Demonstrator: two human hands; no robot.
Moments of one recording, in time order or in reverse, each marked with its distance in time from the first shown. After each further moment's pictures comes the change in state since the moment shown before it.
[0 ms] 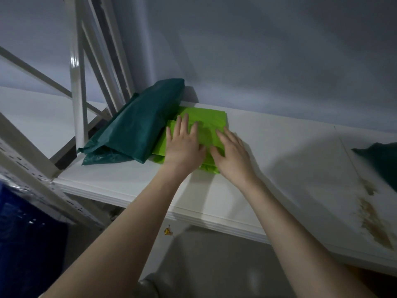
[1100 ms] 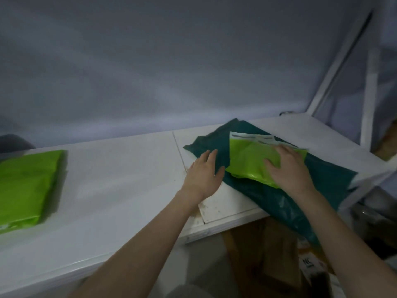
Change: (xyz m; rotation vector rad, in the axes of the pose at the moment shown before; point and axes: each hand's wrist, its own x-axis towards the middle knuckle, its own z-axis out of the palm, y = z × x) left_hand -0.072 0.376 0.077 -0.417 -0.277 0.624; right_hand -0.219 0.281 -0.300 -0.246 0.368 0.641
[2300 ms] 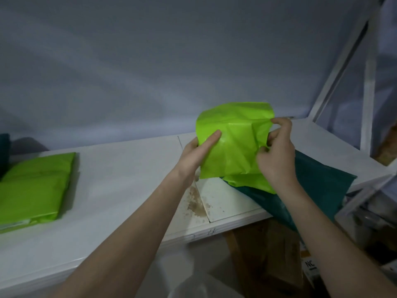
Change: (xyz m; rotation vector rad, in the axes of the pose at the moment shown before) left_hand -0.006 0.011 -0.066 -1.188 0.072 -0.226; right_hand -0.015 -0.073 -0.018 0.544 0.320 -0.137
